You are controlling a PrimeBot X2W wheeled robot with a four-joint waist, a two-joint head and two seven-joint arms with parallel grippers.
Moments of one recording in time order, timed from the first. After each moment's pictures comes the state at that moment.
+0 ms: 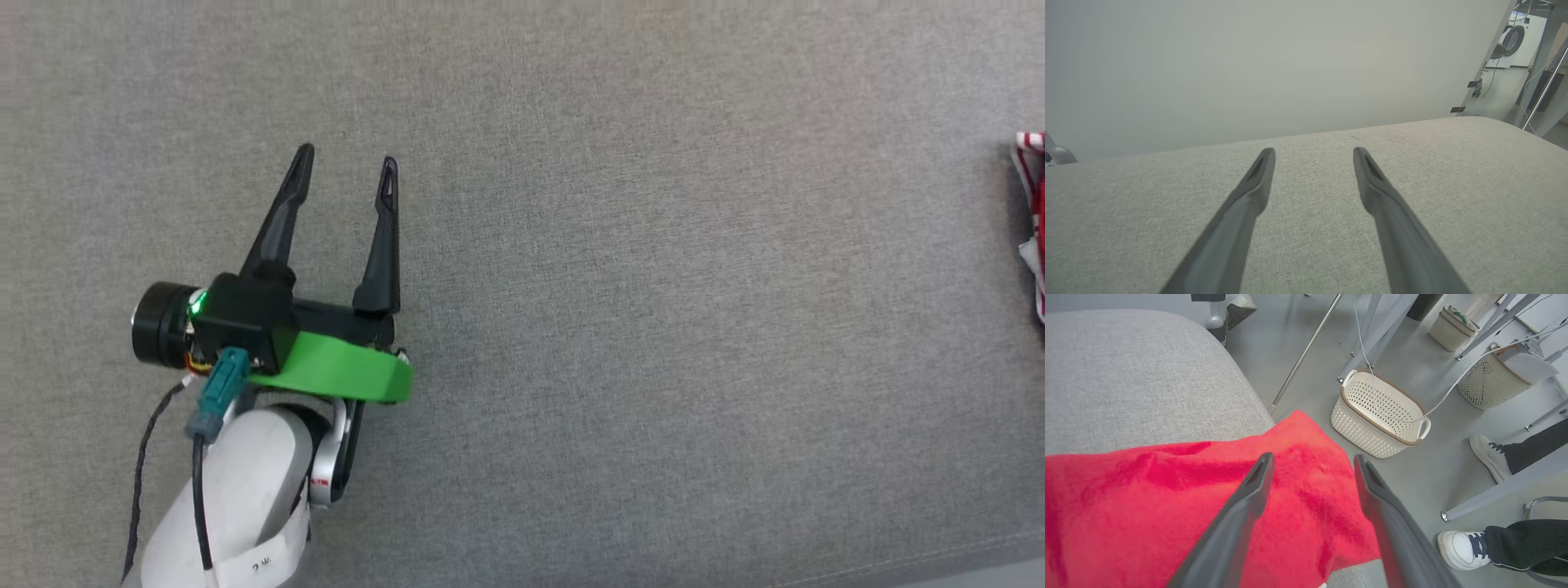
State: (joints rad) left arm -0.38 0.35 -0.42 -0.08 -0.35 0.22 -0.23; right arm -0.73 -0.51 -0.52 0.81 -0.05 0.13 0.02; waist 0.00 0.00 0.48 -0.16
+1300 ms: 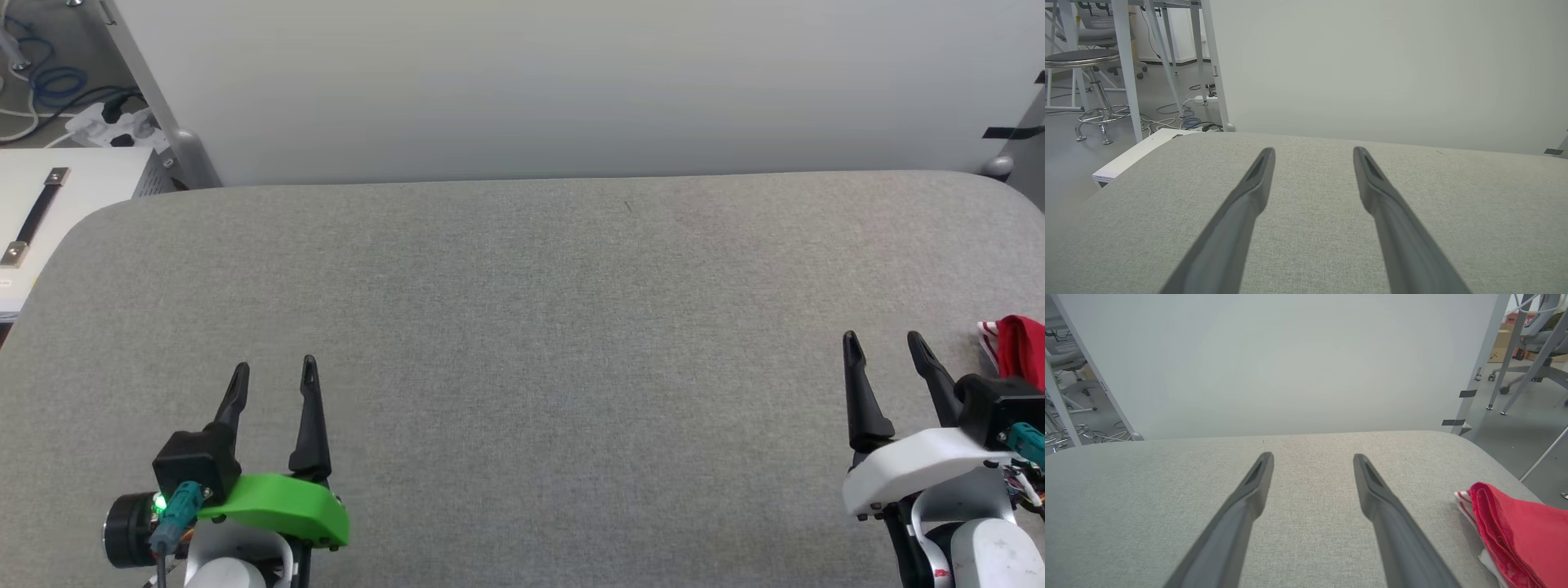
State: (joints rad) left arm -0.05 0.36 -0.32 0.05 -0.49 0.28 -0.25; right arm -0.08 -0.07 -0.10 0.08 0.12 0.13 -0.05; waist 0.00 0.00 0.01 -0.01
